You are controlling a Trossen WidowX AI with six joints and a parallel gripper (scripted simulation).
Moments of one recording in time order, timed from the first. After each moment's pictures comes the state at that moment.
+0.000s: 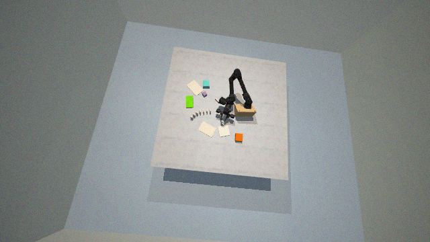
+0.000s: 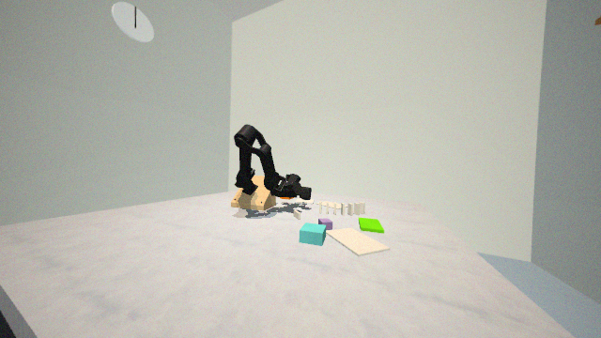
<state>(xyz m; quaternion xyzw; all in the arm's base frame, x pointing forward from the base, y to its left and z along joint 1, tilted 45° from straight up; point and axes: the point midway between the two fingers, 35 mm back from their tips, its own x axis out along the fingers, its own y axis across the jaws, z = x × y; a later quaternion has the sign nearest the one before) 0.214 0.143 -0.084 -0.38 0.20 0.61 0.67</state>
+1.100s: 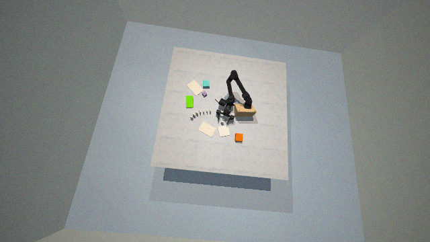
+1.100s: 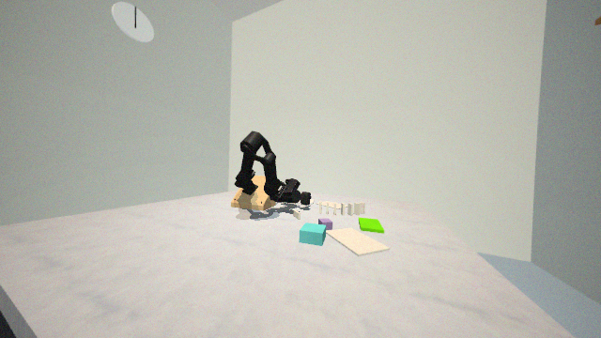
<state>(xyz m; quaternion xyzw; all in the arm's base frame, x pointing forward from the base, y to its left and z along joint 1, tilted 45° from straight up) 0.216 0.127 -0.103 -0.37 0.20 0.61 0.67</state>
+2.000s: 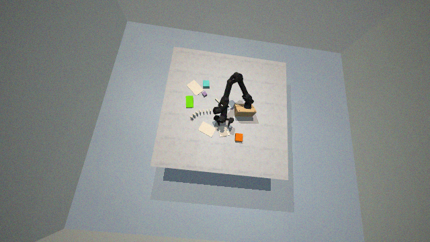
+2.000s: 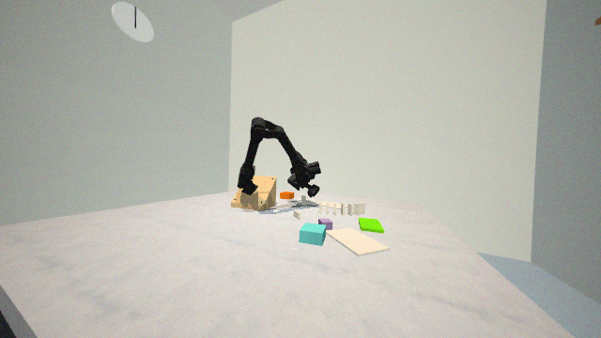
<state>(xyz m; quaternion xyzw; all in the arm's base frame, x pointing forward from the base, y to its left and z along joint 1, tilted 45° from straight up) 0.206 0.184 -0.117 -0.45 0.54 0.48 0.53</state>
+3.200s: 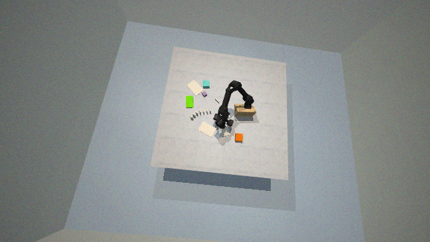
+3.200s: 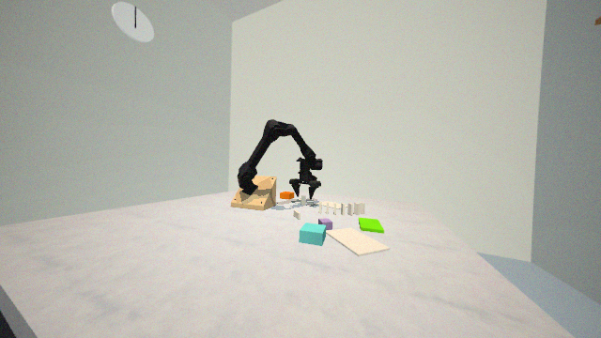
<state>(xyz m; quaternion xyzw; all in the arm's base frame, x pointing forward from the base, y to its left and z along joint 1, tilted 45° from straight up) 0.218 0.168 -0.105 -0.68 0.59 0.20 0.38</state>
